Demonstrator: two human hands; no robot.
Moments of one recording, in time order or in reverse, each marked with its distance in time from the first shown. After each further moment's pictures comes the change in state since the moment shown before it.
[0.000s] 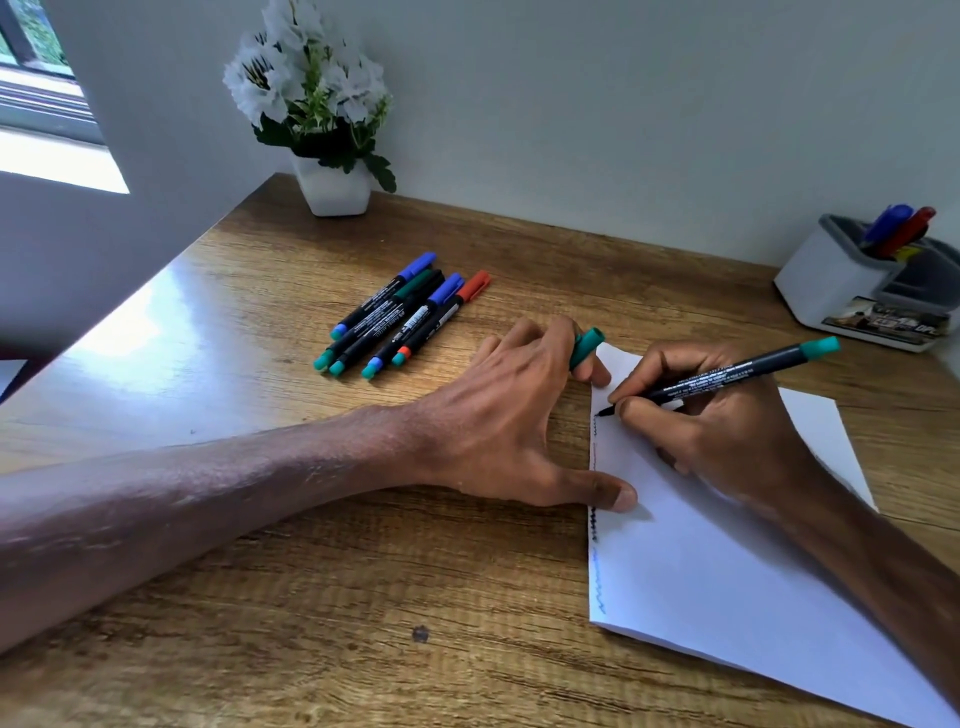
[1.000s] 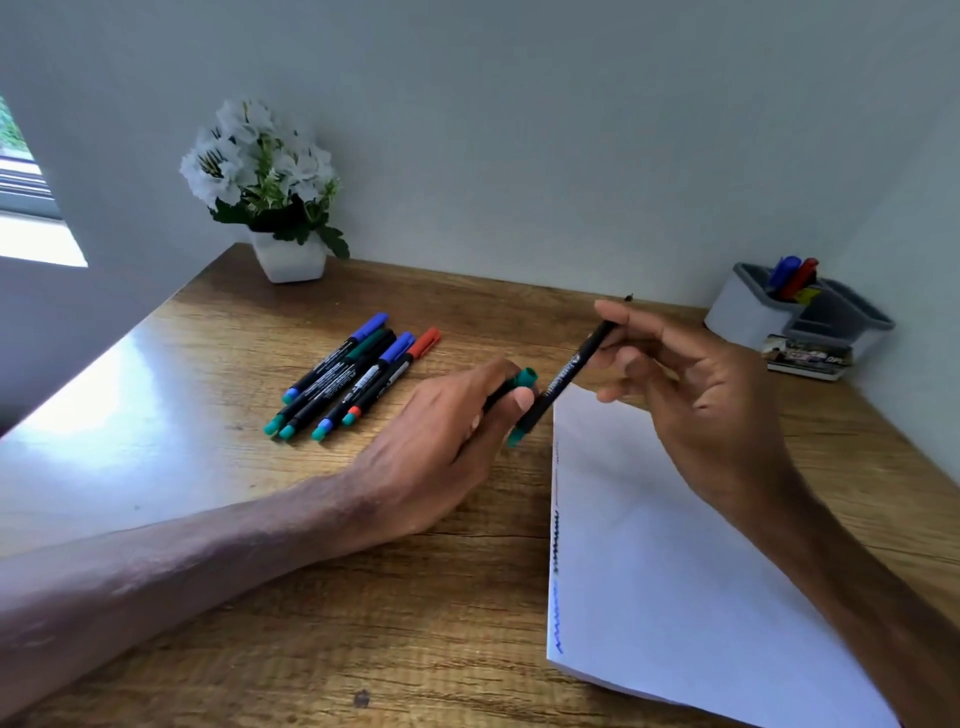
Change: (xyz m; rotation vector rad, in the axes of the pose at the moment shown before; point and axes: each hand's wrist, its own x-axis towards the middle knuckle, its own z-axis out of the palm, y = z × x) left_hand 0.001 -0.010 0.007 -0.221 0.349 0.041; right_hand 0.009 0.005 -0.029 0.078 0.272 -0.163
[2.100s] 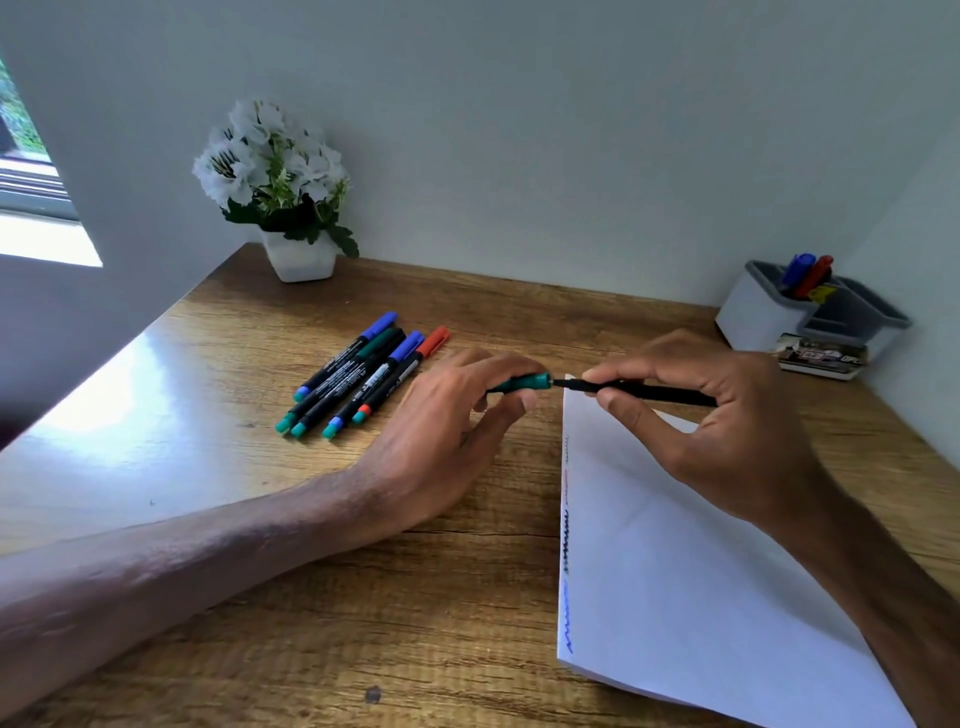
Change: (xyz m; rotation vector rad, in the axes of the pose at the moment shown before) left_hand 0.004 -0.005 -0.001 0.083 0.074 -0.020; right_hand -0.004 -0.015 -0.010 -0.443 -0.103 -0.241
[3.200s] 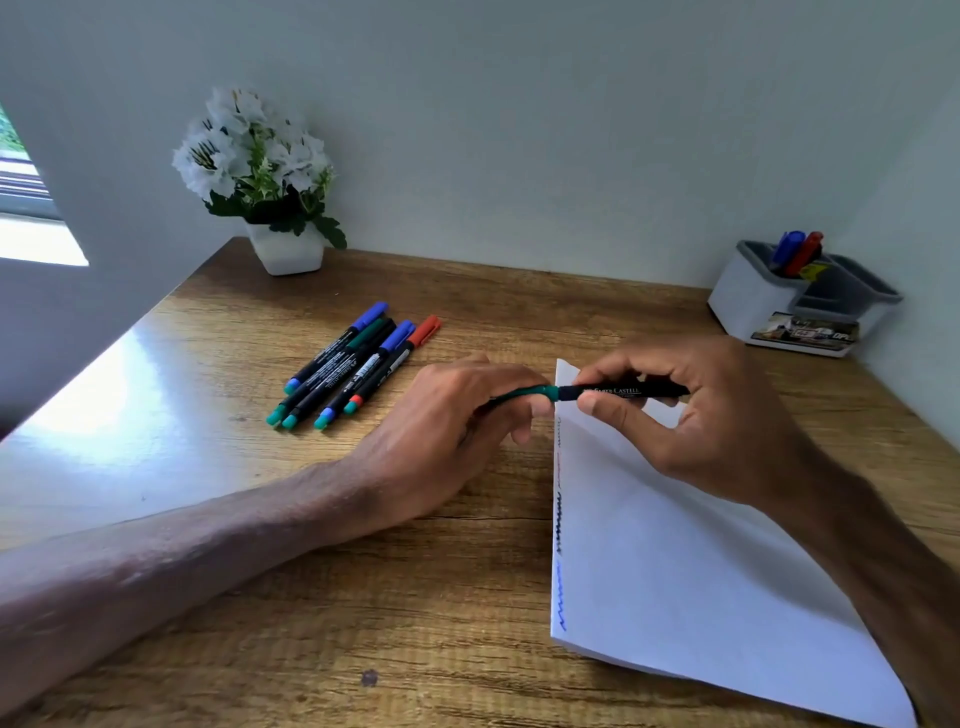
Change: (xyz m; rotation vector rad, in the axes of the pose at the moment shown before) left_hand 0.000 0.006 -0.002 -0.041 -0.082 0.152; right_hand 0.000 0.002 -0.002 0.017 -0.182 -0.019
